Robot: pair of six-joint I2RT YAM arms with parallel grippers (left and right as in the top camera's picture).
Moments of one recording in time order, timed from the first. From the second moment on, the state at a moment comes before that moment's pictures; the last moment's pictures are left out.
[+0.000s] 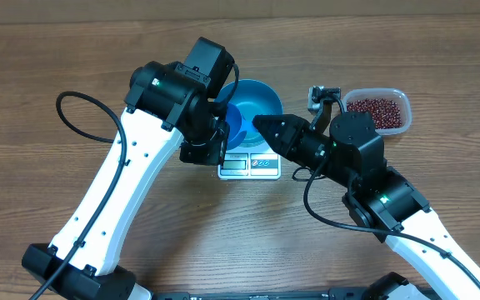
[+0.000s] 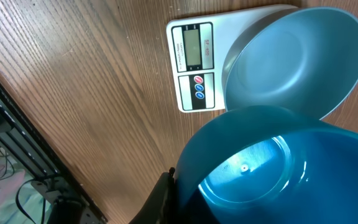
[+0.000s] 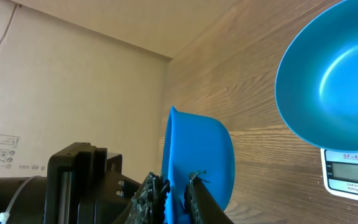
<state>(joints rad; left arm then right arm) -0.50 1.69 1.87 -1.55 0.14 -1.94 0.55 1.14 0.93 -0.12 -0.33 1.09</state>
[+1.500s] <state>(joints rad) -0.40 1.66 1.87 -1.52 0.15 -1.69 0.45 1.14 0.93 -0.24 -0.30 1.05</state>
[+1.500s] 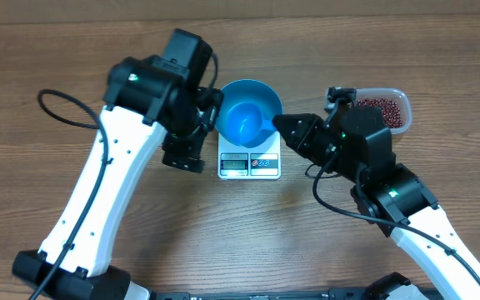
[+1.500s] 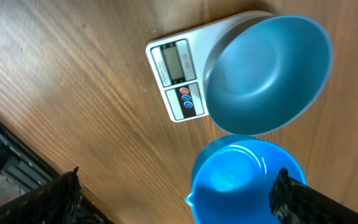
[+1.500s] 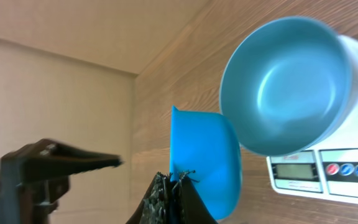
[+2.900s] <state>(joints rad) -0.33 1.62 1.87 -1.44 0.03 -0.20 0.16 1.13 1.21 -0.72 -0.09 0.58</state>
